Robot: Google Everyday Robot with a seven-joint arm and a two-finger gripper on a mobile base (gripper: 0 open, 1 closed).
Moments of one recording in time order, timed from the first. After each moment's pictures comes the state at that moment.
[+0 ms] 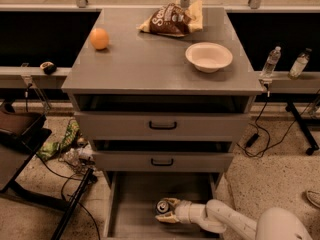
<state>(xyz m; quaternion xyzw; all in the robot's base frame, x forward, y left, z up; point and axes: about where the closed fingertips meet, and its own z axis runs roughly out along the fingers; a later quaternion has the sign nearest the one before) 0.526 -0.024 0.173 -0.48 0.68 0.33 0.45</state>
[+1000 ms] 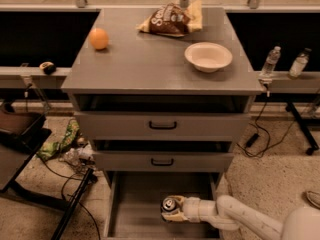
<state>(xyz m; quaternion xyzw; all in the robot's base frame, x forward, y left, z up) 0.508 -0.045 0.243 -0.48 0.67 0.35 0.44</state>
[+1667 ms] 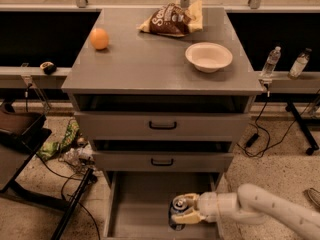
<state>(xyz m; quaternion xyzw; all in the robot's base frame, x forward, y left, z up) 0.440 -0.075 0.403 -0.46 0.68 0.44 0.37</state>
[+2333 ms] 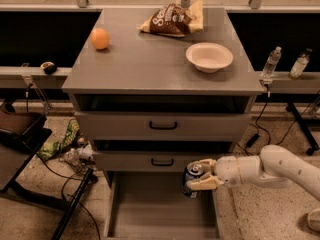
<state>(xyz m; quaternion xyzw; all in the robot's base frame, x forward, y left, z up) 0.494 -0.122 0.556 -0.48 0.66 0.43 0.38</state>
